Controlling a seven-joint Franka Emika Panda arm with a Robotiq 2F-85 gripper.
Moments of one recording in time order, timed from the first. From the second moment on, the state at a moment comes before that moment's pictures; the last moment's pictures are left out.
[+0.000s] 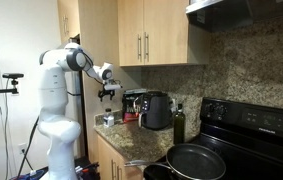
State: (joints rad) arm 0.40 -0.02 0.33 -1.99 0.23 2.13 -1.02
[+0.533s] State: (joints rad) arm 0.39 0.09 0.33 -1.95 0.22 2.26 -0.97
